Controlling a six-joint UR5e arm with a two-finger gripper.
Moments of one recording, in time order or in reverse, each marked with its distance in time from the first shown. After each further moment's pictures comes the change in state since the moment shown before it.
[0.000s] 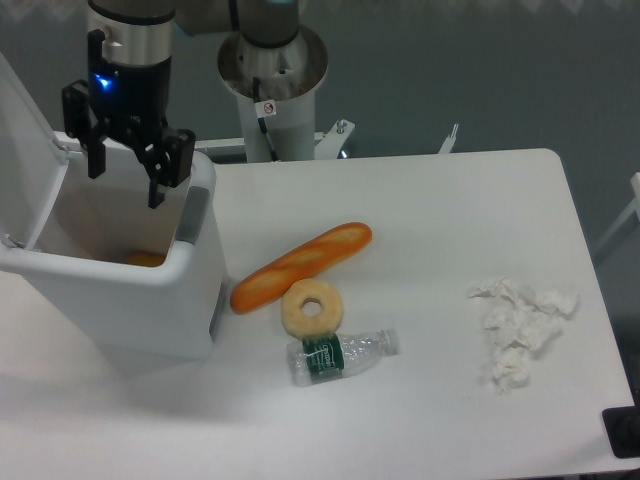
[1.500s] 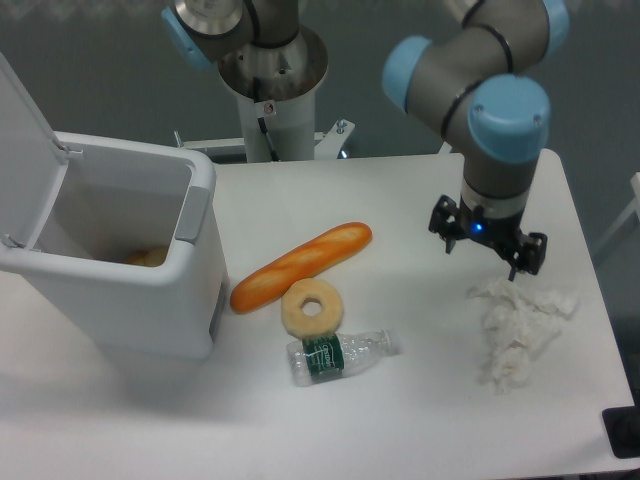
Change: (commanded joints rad) arm 0.450 -0.431 0.074 0.147 0.316 0.663
